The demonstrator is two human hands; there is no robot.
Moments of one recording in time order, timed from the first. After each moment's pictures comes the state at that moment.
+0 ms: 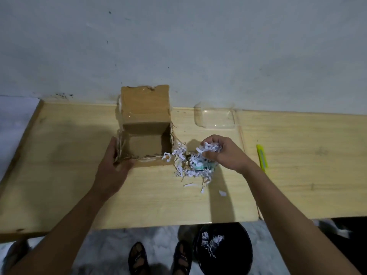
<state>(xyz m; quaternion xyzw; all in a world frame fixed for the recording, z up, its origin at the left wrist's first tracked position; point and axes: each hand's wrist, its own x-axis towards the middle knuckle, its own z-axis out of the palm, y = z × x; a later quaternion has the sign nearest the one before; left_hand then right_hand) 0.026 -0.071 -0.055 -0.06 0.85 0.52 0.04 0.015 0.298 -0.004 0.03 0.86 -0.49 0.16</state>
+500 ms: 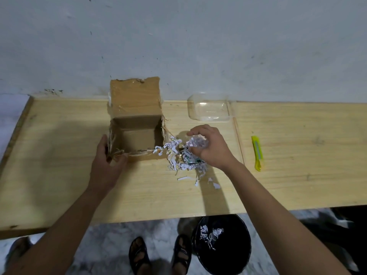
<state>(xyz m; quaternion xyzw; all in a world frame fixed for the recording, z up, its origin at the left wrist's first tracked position) 0.036 -0.051 -0.056 -0.10 0.84 0.53 0.01 0.023 0.278 -0.022 -0.02 0.91 -0.42 0.03</state>
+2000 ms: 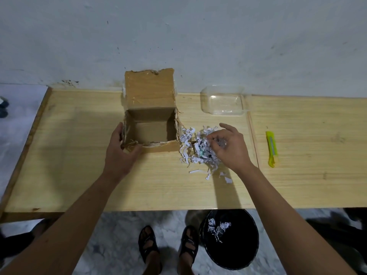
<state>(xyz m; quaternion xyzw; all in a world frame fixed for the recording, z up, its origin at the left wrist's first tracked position) 0.030 -0.052 -0.043 -0.08 0.86 0.50 0.00 0.046 0.282 -0.029 0.01 0.93 -0.37 -0.04</state>
